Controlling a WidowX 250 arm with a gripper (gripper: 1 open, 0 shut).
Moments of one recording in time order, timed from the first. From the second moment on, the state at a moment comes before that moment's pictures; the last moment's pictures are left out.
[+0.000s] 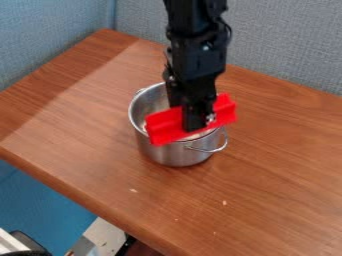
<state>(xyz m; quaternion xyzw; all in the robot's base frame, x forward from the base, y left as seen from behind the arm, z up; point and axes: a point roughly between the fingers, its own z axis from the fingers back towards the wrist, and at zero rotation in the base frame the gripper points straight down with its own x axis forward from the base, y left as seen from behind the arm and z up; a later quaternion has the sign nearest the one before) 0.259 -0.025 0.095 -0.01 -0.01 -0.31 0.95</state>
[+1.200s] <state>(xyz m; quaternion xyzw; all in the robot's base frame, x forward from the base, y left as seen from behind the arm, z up) 0.268 -0.016 0.098 0.02 -0.01 -0.40 0.92</state>
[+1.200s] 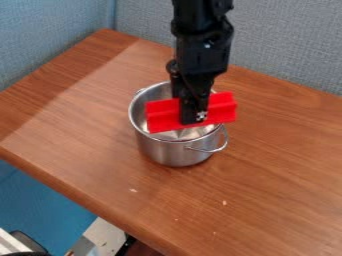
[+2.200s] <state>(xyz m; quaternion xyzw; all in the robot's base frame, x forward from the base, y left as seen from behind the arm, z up) 0.271 -0.011 0.083 0.01 0.00 -0.40 0.92</state>
